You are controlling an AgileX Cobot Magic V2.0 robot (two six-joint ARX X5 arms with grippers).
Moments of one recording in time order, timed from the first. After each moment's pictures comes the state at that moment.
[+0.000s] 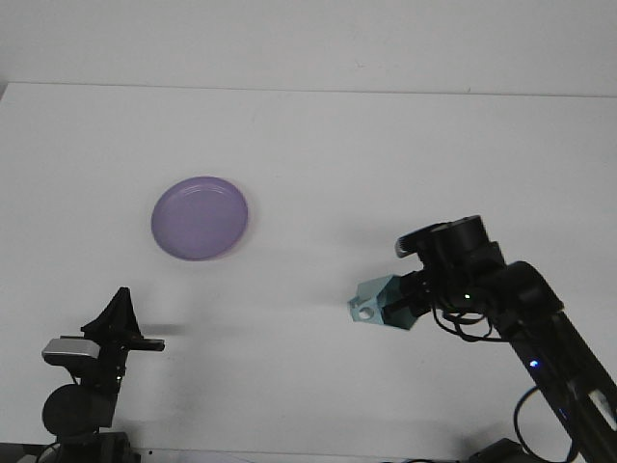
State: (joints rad) left arm 0.06 0.00 0.04 0.22 0.08 -0.15; right arm 0.44 1.26 1.29 -1.12 -0.17 0.06
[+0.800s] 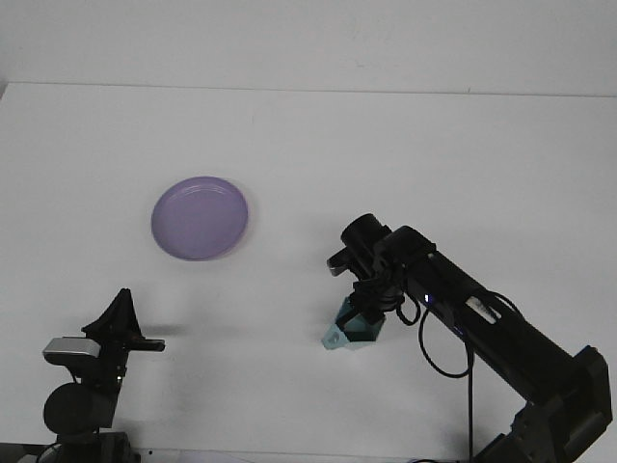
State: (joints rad) left arm 0.06 0.00 0.04 0.20 0.08 -0.17; right arm 0.61 1.68 1.39 -1.19 -0.08 0.01
